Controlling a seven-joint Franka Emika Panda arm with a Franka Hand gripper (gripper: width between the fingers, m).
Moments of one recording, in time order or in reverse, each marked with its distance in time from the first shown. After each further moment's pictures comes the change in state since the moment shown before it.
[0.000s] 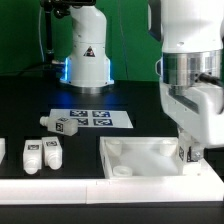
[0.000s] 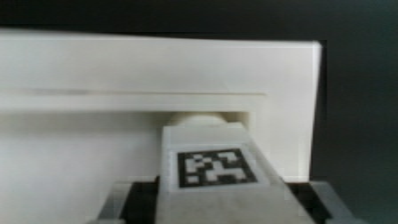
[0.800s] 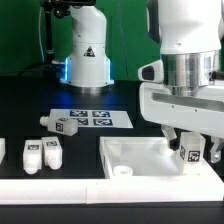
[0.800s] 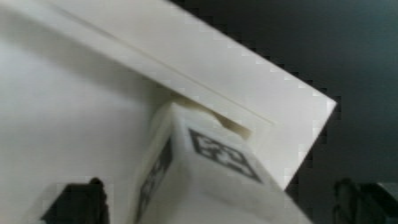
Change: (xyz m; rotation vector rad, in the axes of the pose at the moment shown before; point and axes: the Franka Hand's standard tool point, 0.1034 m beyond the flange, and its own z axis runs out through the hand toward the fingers) arm 0.001 -0.003 0.001 0.023 -0.012 -0.675
